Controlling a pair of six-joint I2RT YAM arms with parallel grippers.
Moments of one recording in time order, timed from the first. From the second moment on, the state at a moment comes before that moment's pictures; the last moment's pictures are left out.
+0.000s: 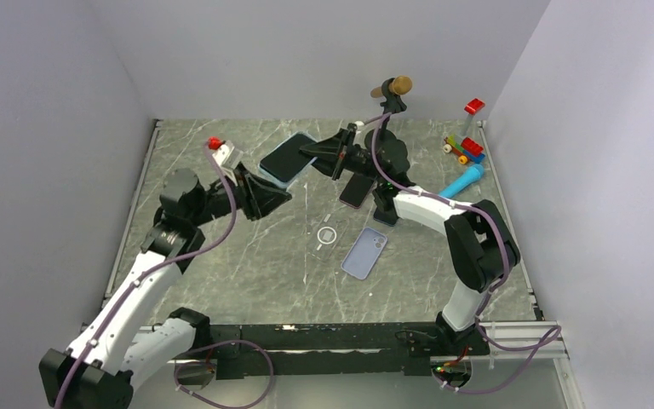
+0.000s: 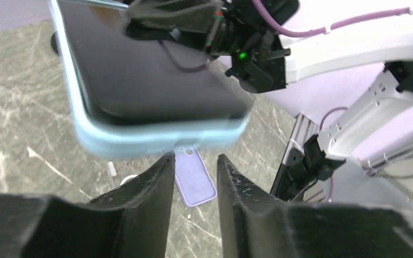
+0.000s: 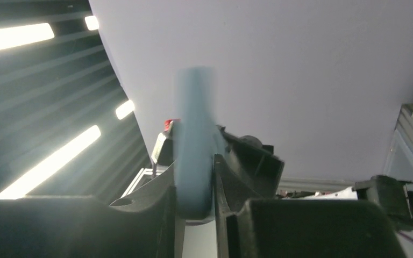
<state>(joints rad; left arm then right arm) -0.34 0.93 0.85 0.04 0.75 -0.34 0.52 1.74 1.06 1.00 -0.75 2.05</state>
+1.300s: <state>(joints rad) -0.38 0.94 1.02 -0.25 0.64 -1.09 0.34 1.38 1.12 0.23 -1.09 1.18</state>
